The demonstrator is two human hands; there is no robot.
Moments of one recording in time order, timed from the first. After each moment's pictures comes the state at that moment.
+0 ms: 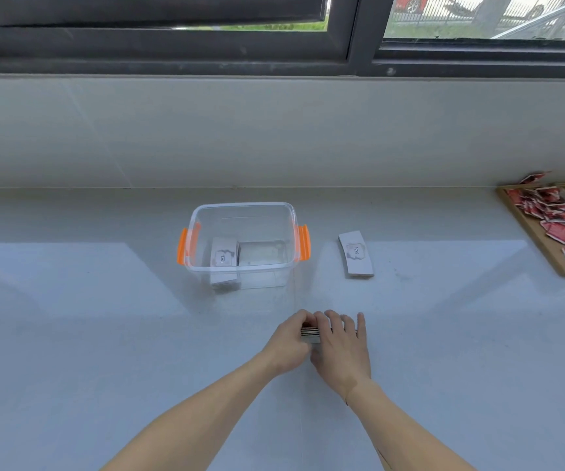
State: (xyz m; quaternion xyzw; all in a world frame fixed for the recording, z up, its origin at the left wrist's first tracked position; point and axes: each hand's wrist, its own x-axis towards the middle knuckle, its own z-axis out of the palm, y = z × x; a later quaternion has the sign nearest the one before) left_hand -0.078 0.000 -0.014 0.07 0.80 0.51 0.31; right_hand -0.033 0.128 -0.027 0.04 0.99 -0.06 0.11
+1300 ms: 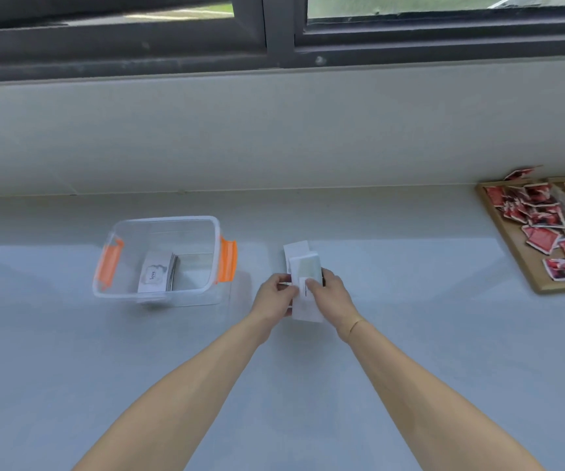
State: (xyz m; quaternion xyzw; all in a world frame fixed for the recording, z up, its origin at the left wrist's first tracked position) left_hand -0.163 0.152 0.017 -0.17 0.71 0.62 0.27; right_hand -0.149 0.282 0.015 0.22 0.77 -0.59 0.14
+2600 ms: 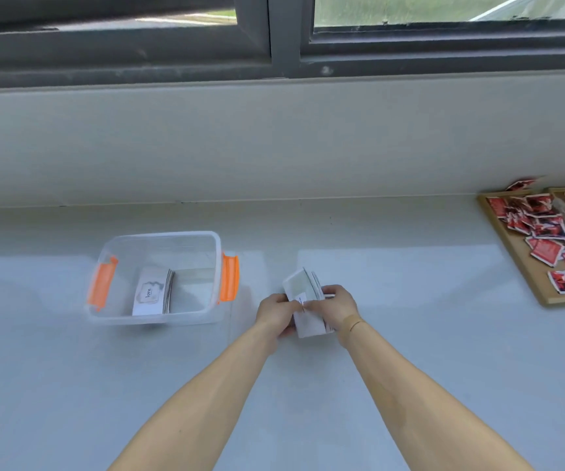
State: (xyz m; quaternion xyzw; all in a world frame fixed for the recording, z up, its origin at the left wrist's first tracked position) left_hand -0.186 0.152 -0.005 -0.27 0.66 0.62 0.33; right_hand -0.173 0.279 0.008 0.36 0.70 -0.59 0.19
